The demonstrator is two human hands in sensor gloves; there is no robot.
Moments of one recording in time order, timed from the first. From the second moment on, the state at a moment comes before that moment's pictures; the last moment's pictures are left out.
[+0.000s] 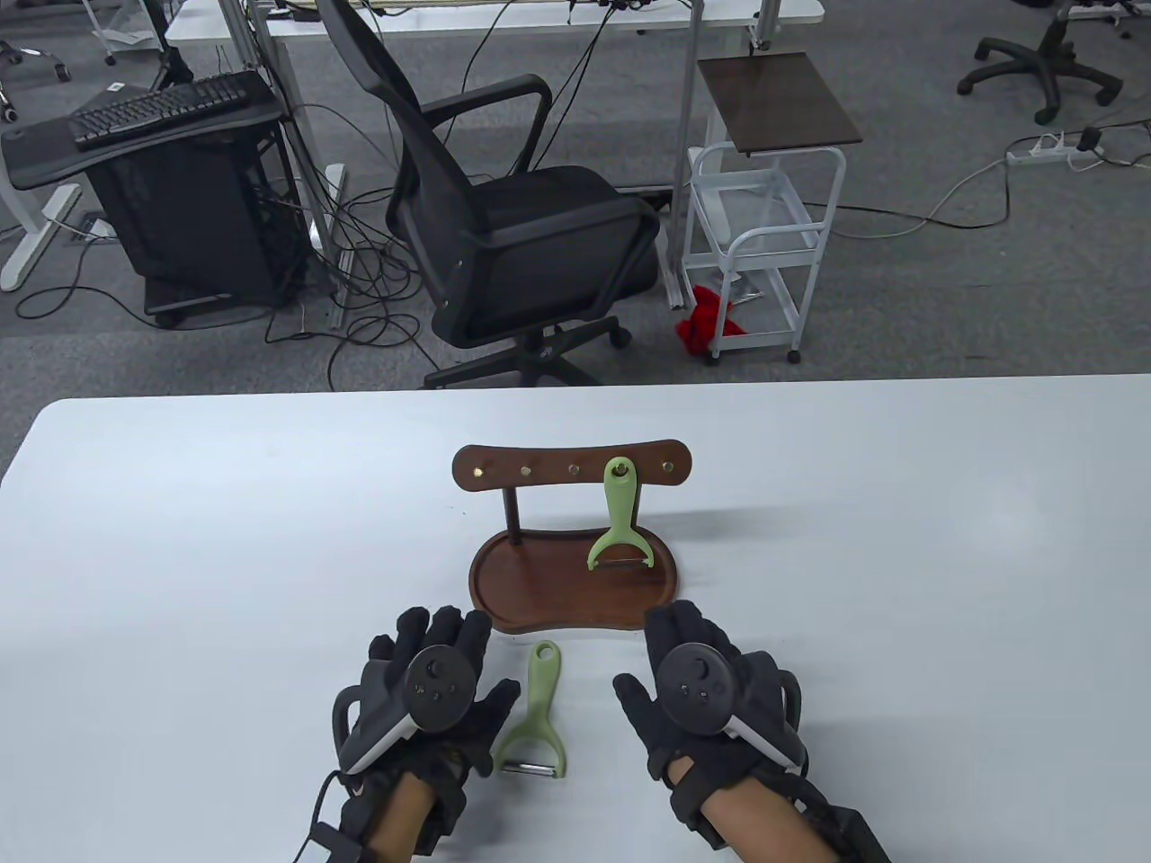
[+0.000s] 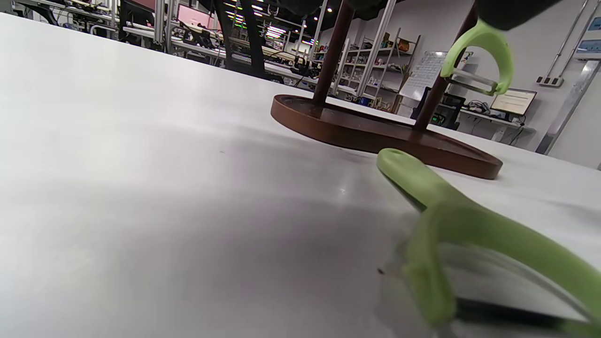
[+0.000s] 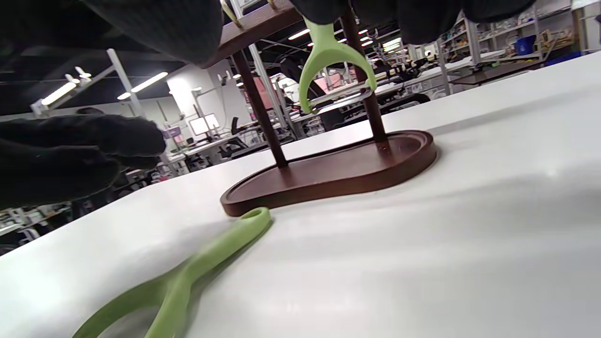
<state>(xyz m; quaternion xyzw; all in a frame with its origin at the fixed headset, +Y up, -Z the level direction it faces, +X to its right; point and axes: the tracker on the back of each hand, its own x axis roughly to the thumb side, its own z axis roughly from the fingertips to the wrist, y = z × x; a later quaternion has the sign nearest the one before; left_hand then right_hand) -0.186 -0.726 -0.297 -0.06 -0.10 0.13 0.98 0.089 -0.691 -0.285 0.11 0.01 0.98 0.19</state>
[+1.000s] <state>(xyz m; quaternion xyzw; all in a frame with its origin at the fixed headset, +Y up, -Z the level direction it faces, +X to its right) -0.184 -0.730 -0.303 -0.08 -0.09 0.14 0.98 0.056 -0.660 -0.389 -0.14 0.01 0.98 0.14</state>
